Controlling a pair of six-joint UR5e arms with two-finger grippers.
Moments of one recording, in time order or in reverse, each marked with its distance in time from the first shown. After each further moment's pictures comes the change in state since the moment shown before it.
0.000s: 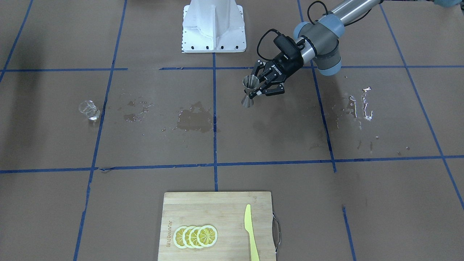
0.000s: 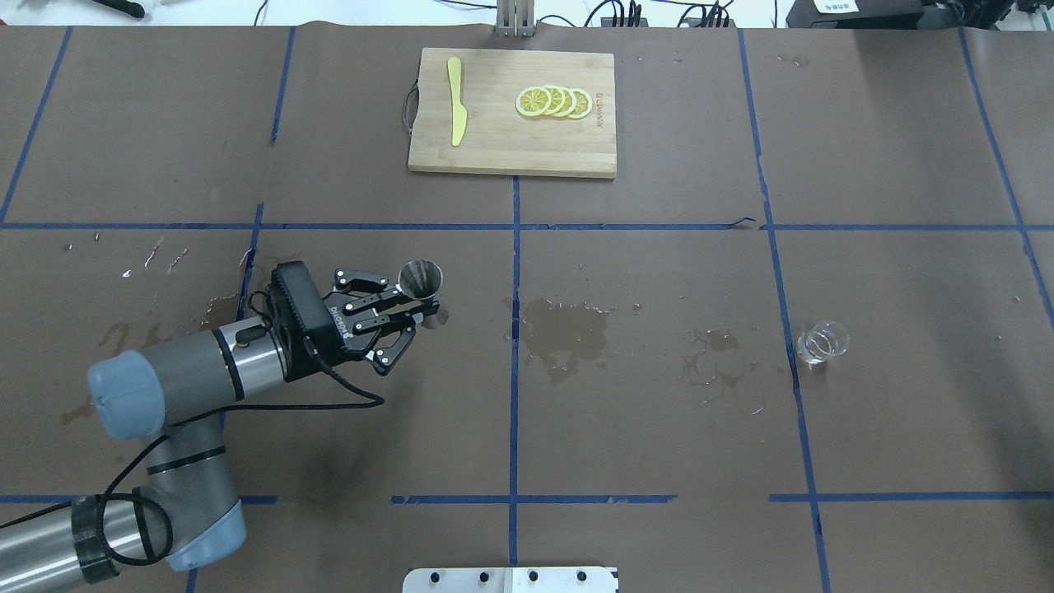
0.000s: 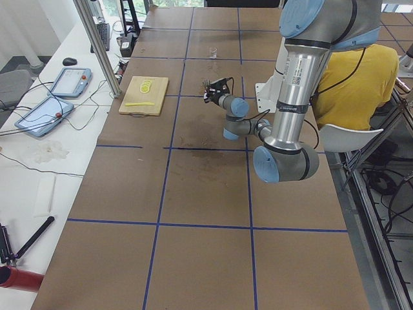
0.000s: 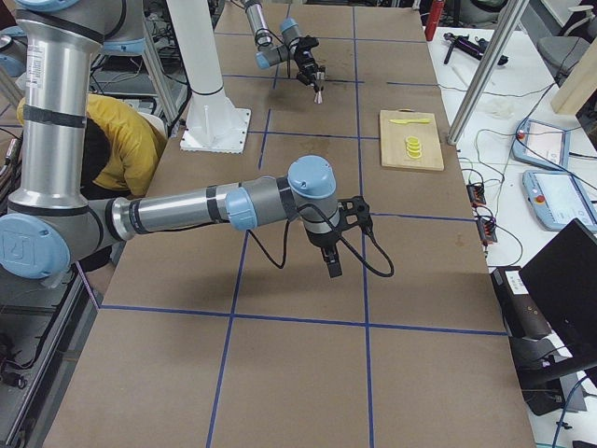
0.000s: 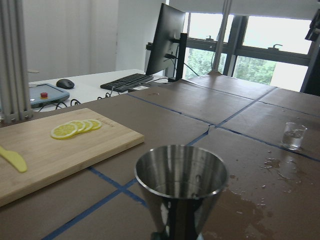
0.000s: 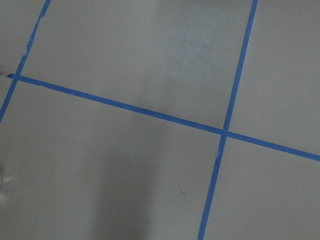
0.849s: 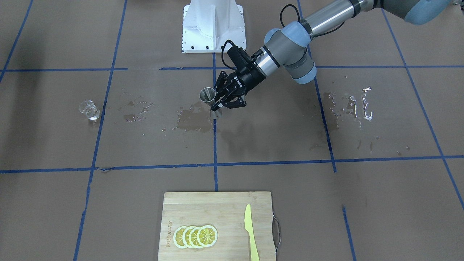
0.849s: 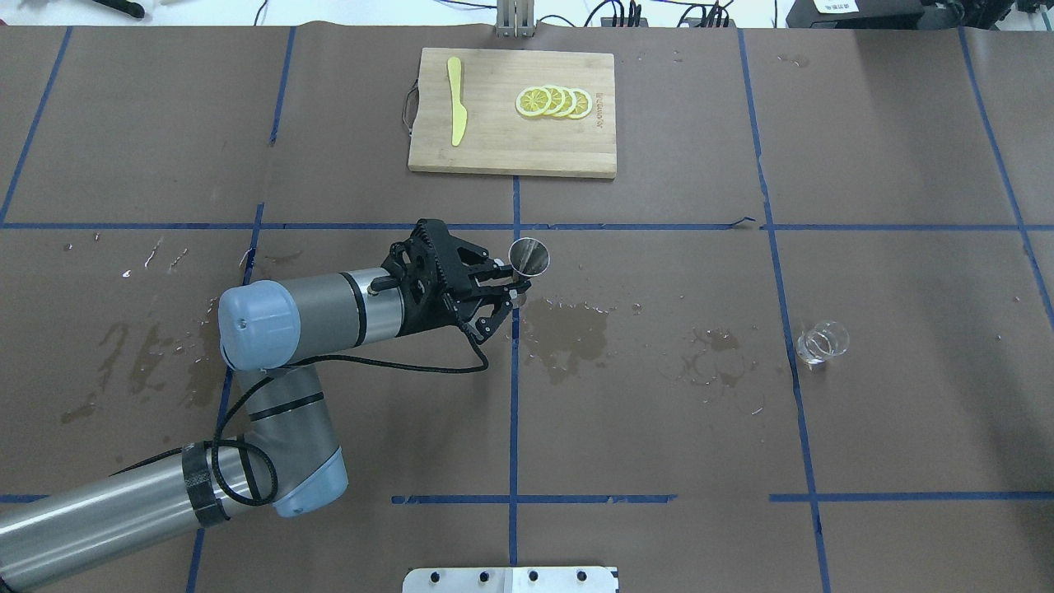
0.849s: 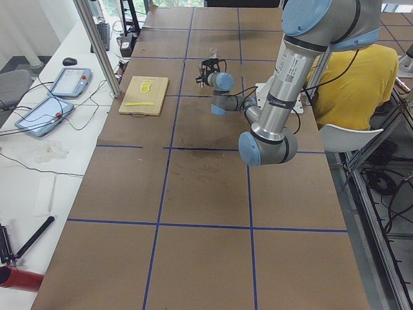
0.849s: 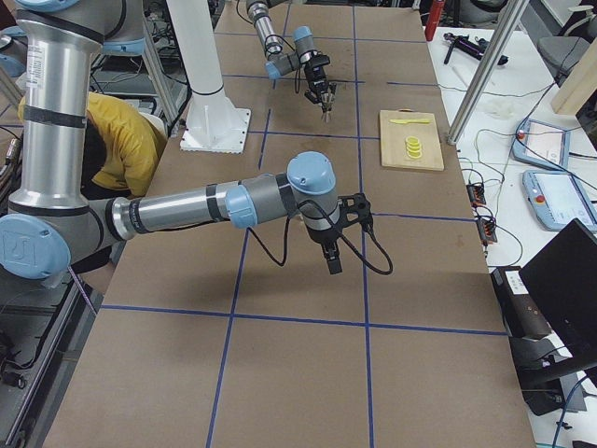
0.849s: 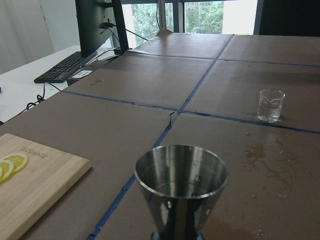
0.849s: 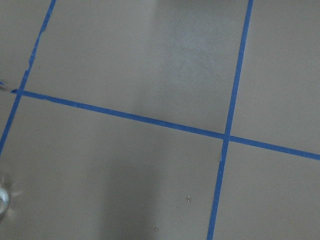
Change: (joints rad) left arm -0.033 -0.235 0.116 0.225 -0.134 0.055; right arm -0.002 0.001 0.019 0.033 0.001 0.108
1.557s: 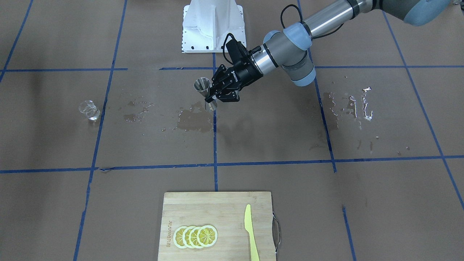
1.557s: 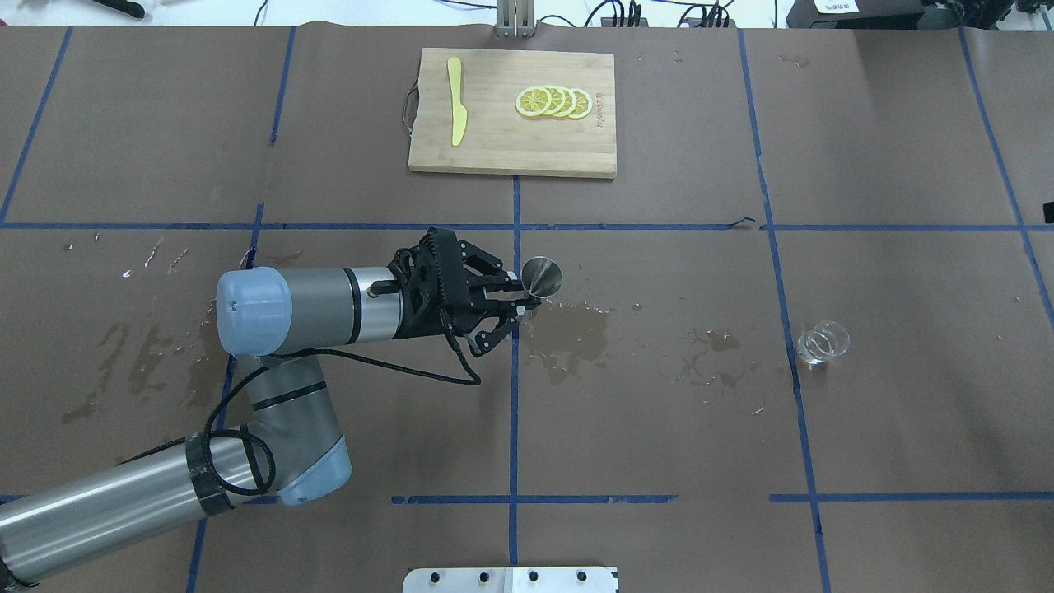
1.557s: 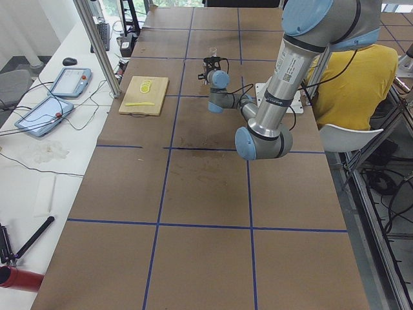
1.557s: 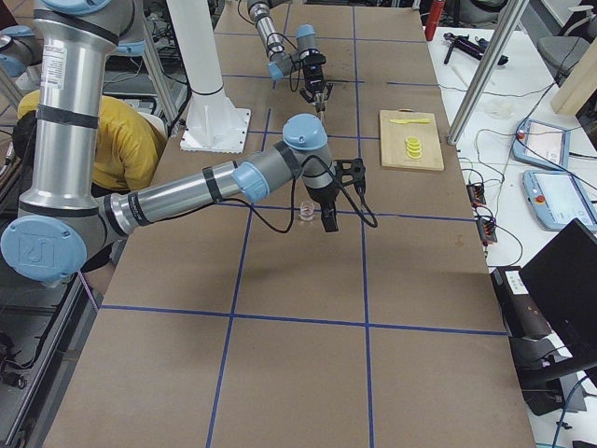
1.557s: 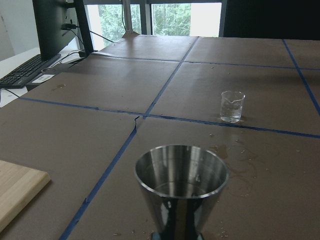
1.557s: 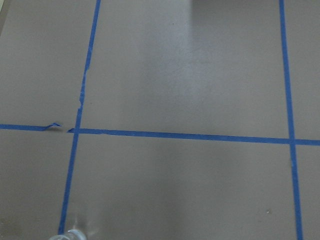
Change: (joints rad) left arm -0.020 -0.011 0.007 -0.055 -0.130 0.116; right arm -0.249 -0.007 0.159 0.112 -0.118 0.500
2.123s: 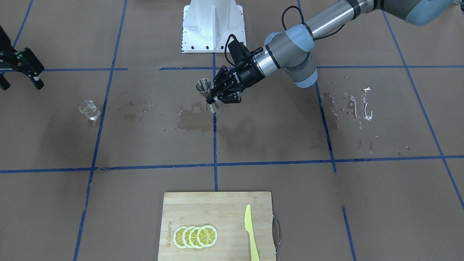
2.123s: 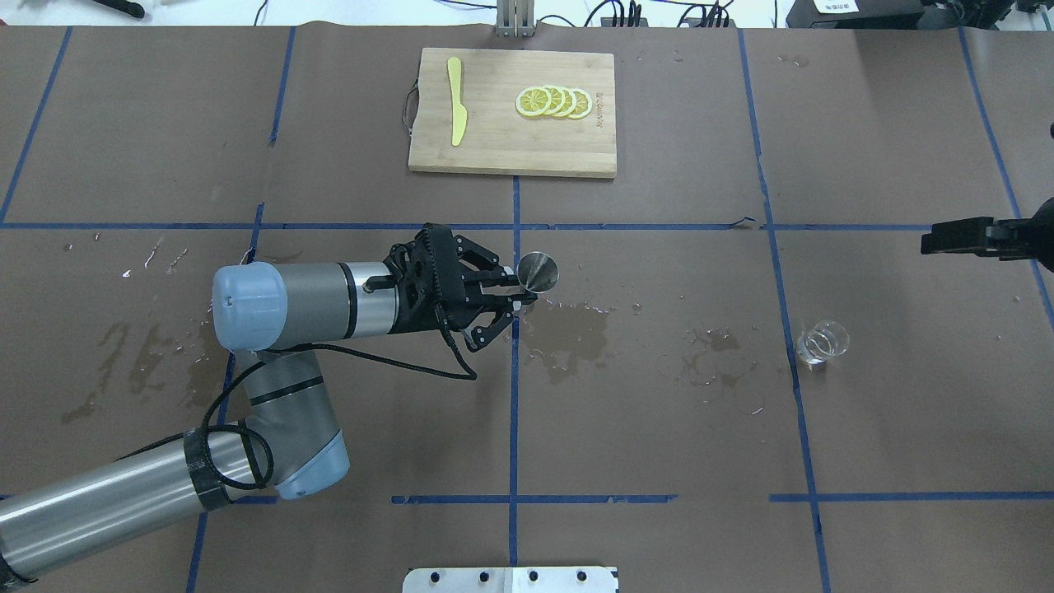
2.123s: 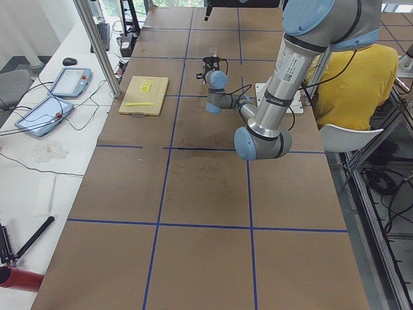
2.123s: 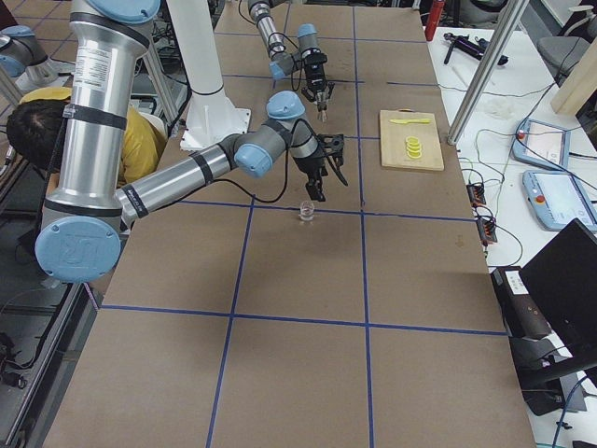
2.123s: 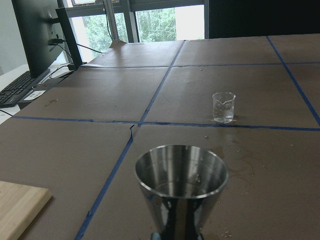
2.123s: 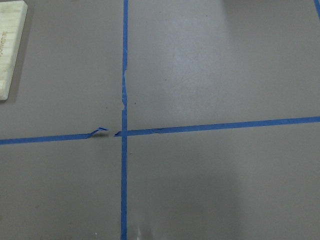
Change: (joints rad) left arm -0.007 0.002 0.010 -0.008 0.000 0.004; right arm -0.356 -0.043 0.107 0.151 -0.343 0.436
